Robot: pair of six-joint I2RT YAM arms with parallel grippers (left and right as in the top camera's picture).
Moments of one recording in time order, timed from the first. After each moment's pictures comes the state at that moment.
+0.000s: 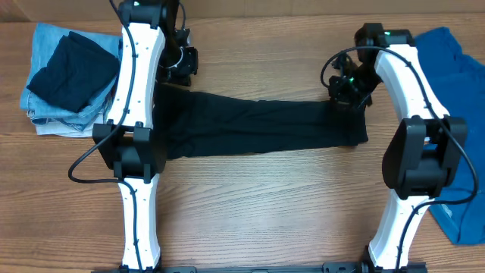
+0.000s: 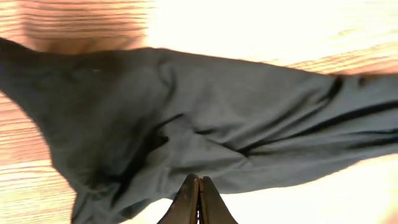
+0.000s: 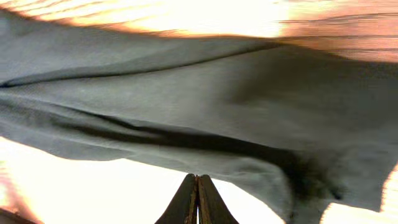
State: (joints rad) left arm -0.12 2.45 2.62 -1.69 0.20 -0.12; right arm 0.02 2.18 1.89 -1.36 -0.32 -0.03
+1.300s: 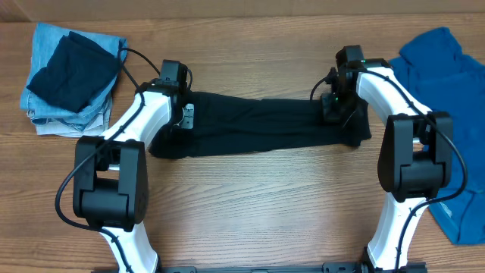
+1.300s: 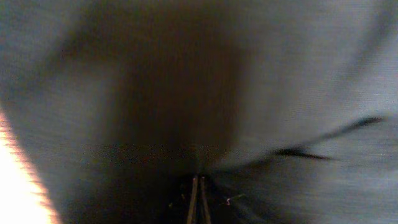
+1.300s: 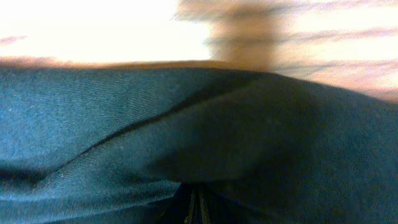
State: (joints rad) left arm -0.14 1.99 1.33 -0.69 -0.15 -0.10; right arm 0.06 2.16 1.58 -0.93 -0.05 0.04
